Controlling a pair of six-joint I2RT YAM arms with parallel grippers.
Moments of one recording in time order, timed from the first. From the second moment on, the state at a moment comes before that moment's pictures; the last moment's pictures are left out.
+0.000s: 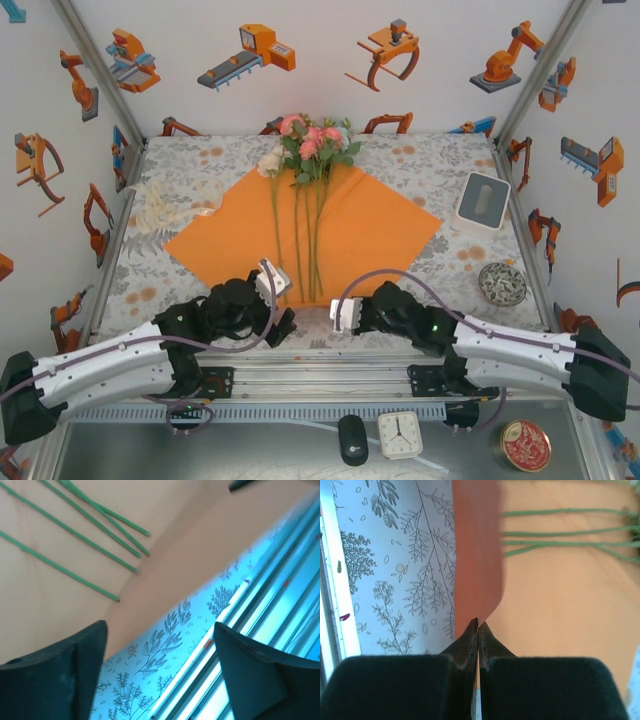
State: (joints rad) left arm -1.14 0.72 0.44 -0.29 -0.11 -0.12; right arm 1.09 0.91 0.37 -0.02 -0.01 -0.58
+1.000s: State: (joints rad) left arm -1.26 0.88 0.48 -0.24 -0.11 -0.27; right arm 1.00 0.81 0.60 -0.47 -0.23 -0.34
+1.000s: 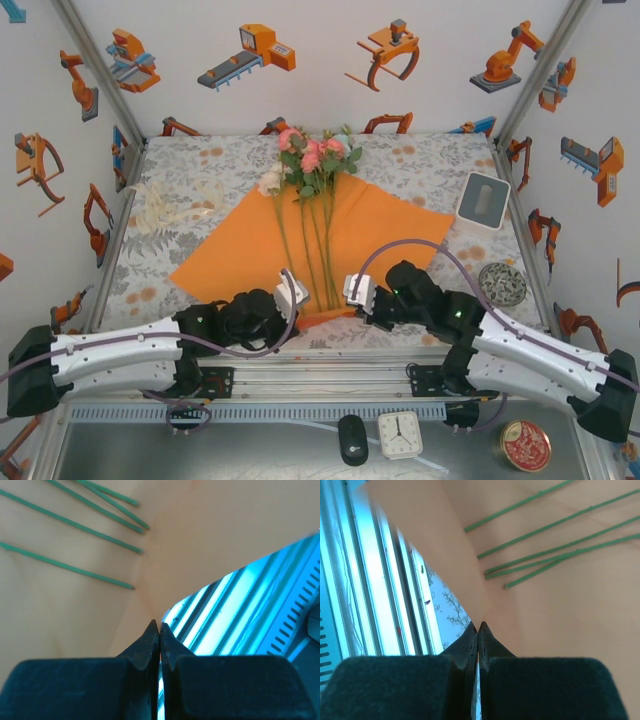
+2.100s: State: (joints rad) left arm -0.92 1.32 0.60 -0.11 -0.22 -0.32; right arm 0.69 1.07 0.75 -0.43 -0.03 0.20
